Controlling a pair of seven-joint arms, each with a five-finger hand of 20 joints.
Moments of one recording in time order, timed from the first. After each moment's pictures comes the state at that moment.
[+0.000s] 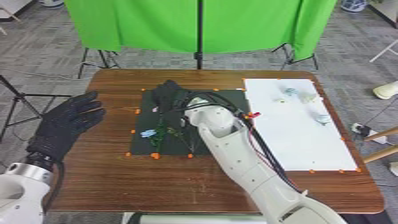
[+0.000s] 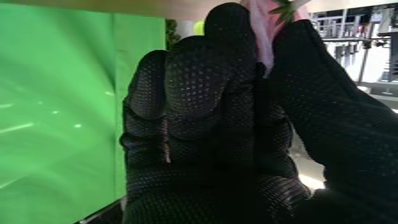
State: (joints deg) left arm 126.0 -57.2 -109.4 -124.8 39.9 -0.7 -2.1; right arm -58.9 -94.1 59.3 -59.4 -168.1 1.4 -22.5
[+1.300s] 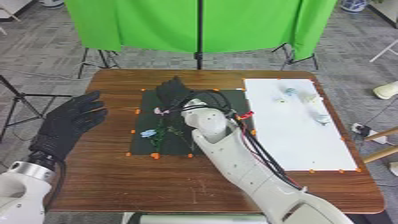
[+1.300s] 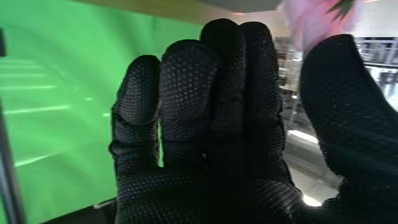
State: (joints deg) left arm 125.6 -56.9 -109.0 -124.5 39.9 -1.1 -2.6; right arm -57.0 -91.9 50.4 -59.4 -168.1 3.6 -4.4
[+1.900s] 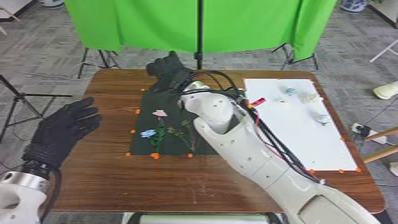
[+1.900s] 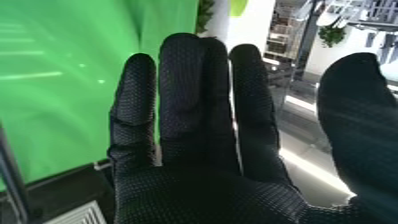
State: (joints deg) left arm 129.9 -60.1 -111.5 -126.3 40.0 -1.0 -2.1; right arm -53.7 -84.2 45.1 -74.4 -158.9 1.1 -0.9
